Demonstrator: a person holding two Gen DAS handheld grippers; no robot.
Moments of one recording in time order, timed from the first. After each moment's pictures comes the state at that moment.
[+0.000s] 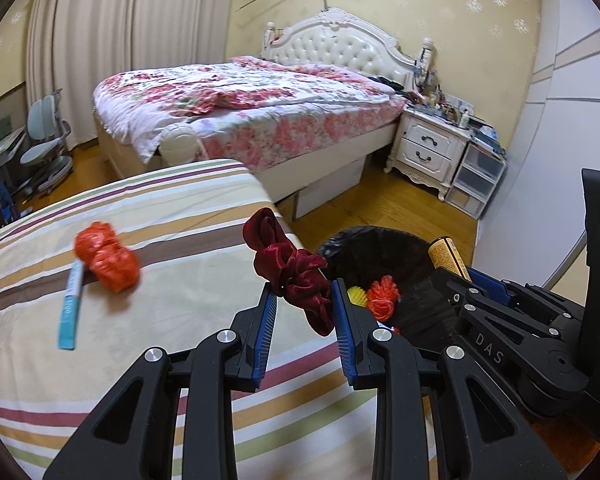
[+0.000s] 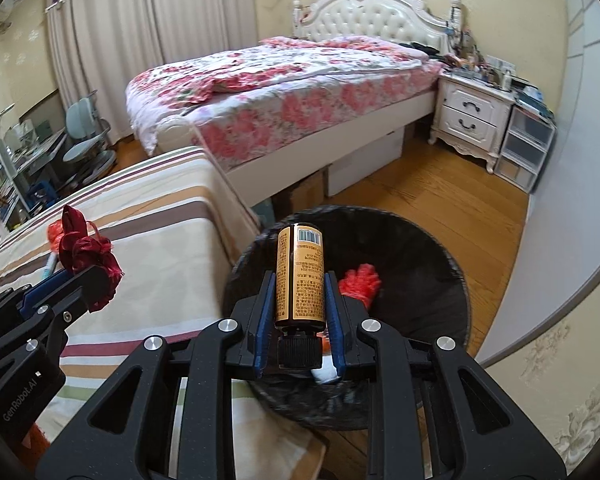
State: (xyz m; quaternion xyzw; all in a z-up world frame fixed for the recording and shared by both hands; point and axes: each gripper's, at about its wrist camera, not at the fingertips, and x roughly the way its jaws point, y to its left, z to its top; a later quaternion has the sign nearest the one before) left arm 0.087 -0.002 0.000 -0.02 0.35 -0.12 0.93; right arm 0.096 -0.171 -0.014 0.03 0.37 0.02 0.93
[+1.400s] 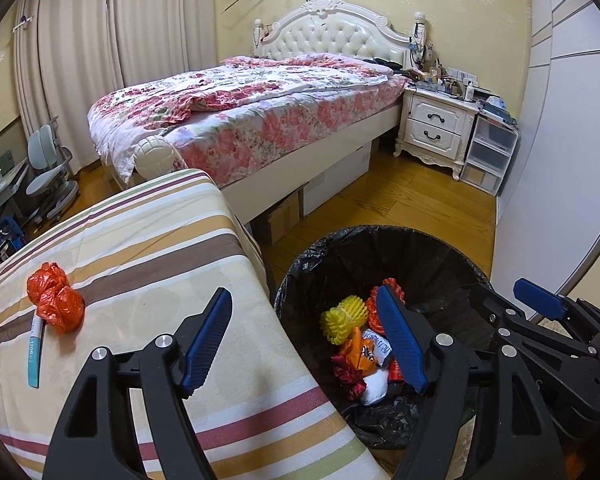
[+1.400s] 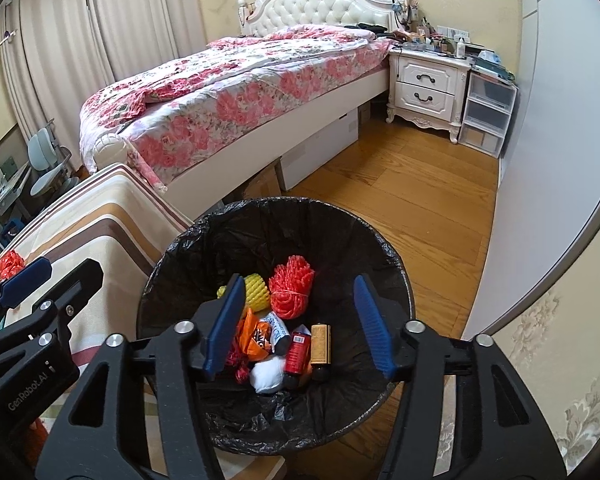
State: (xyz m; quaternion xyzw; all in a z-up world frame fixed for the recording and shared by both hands) left arm 0.127 -0.066 -0.021 0.04 0.36 -0.09 0.93; right arm 0.112 -0.244 -0.044 0.08 0.38 -0.05 0.92
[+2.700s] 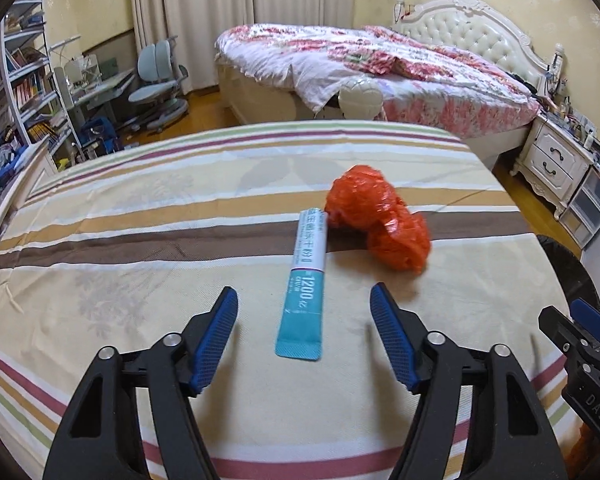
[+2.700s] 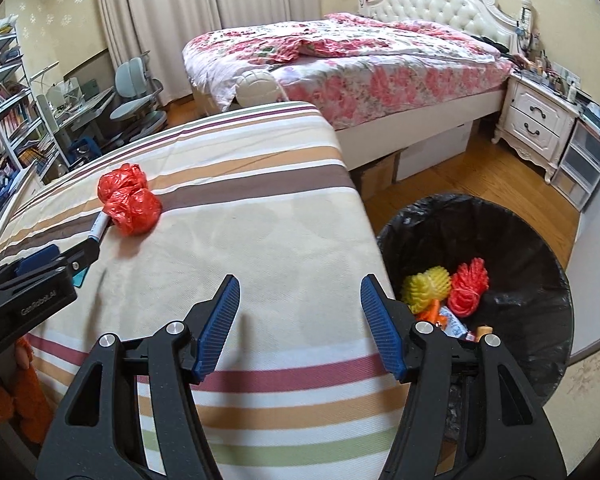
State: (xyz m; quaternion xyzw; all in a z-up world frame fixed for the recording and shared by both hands) left arm 0.113 0.157 -0.037 -0.05 0.42 0.10 0.90; right arm 0.115 -0.057 -0.040 0.00 0.41 0.12 0.90
